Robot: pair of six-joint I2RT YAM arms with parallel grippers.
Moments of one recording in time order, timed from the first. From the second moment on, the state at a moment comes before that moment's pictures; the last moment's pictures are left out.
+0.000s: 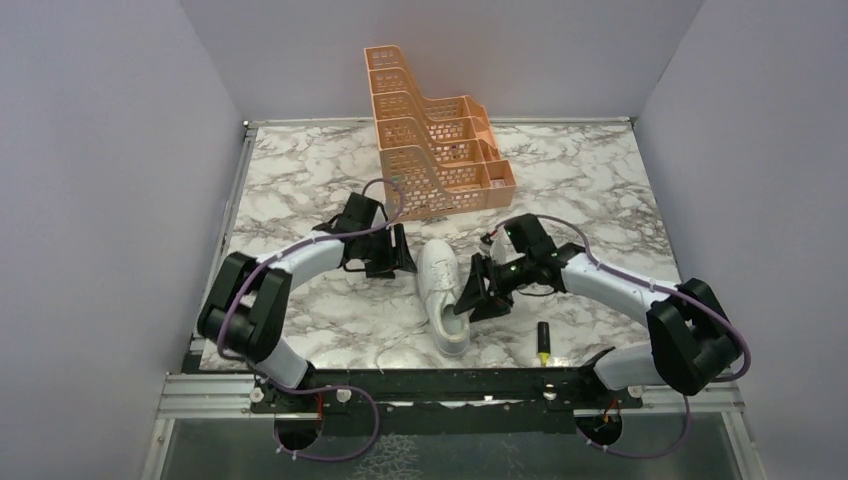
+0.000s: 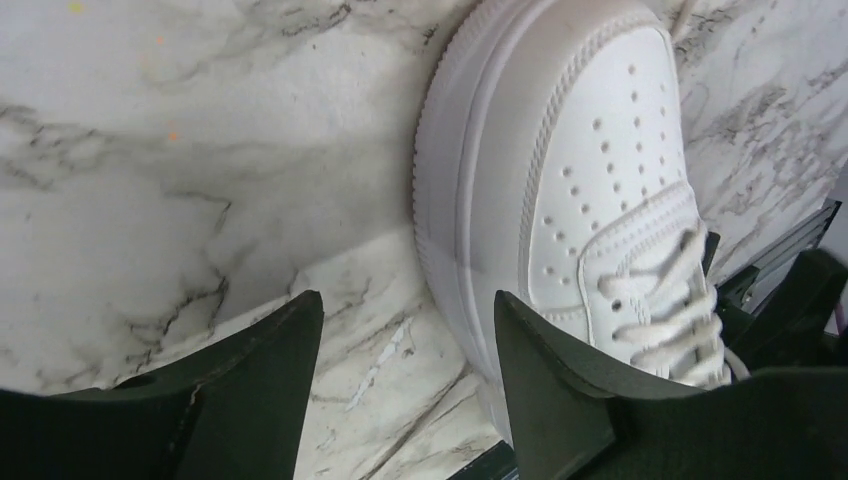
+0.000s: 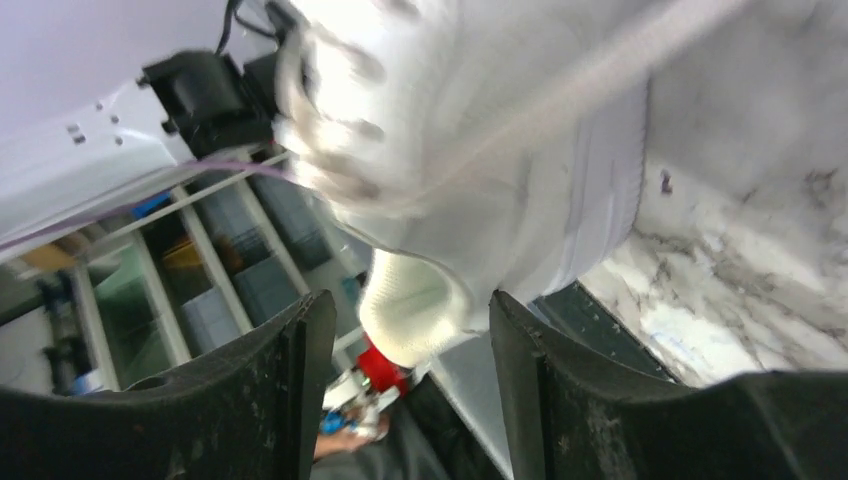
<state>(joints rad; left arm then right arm) -0.41 1.64 0.89 -0.29 0.43 -0.56 0.56 1.37 0.66 -0.29 -0.90 0.78</state>
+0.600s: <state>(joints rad) -0.58 1.24 0.77 -0.49 0.36 -0.46 0.56 1.44 1.46 -0.92 -0.18 0.13</state>
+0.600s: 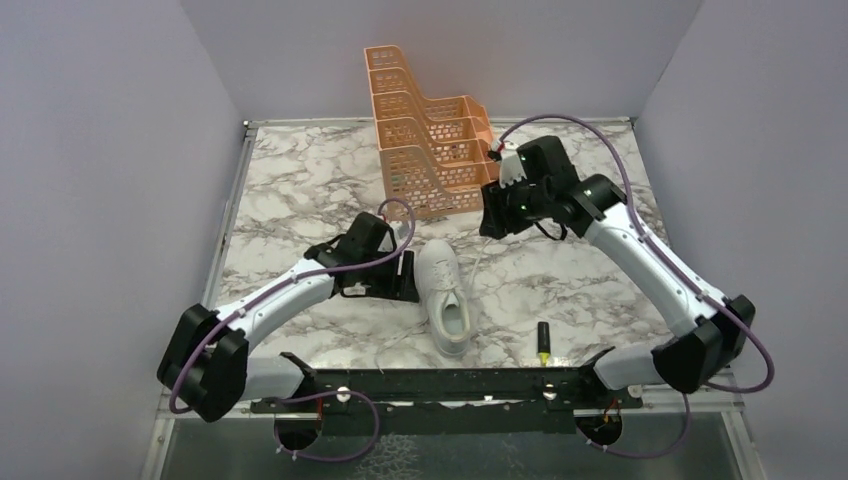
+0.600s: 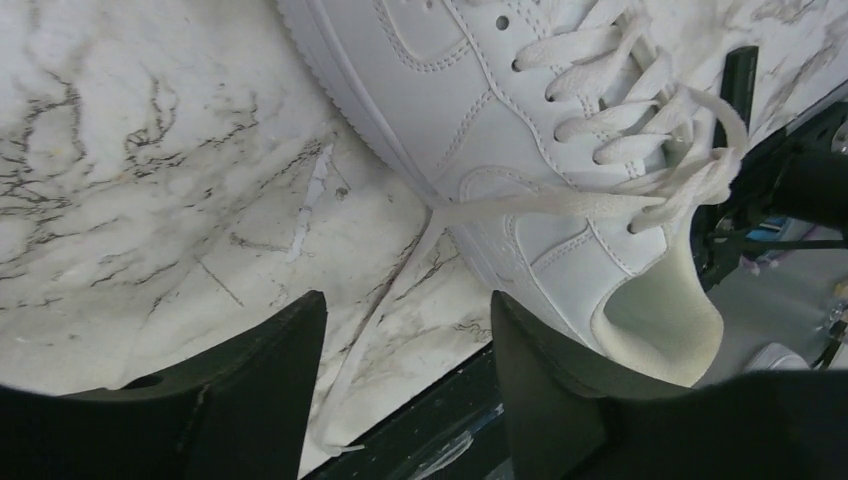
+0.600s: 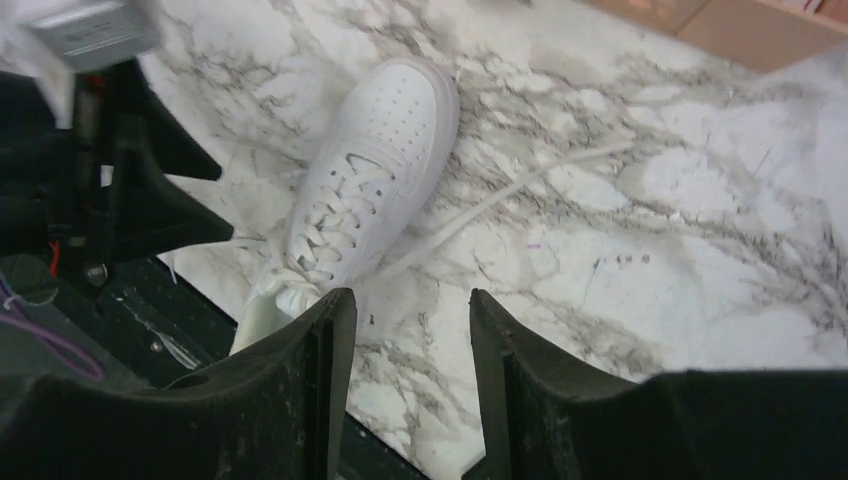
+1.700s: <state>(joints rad) -0.76 1.51 0.71 -0.24 0.43 -0.38 0.56 1.12 1.21 -0.49 -0.27 -0.13</state>
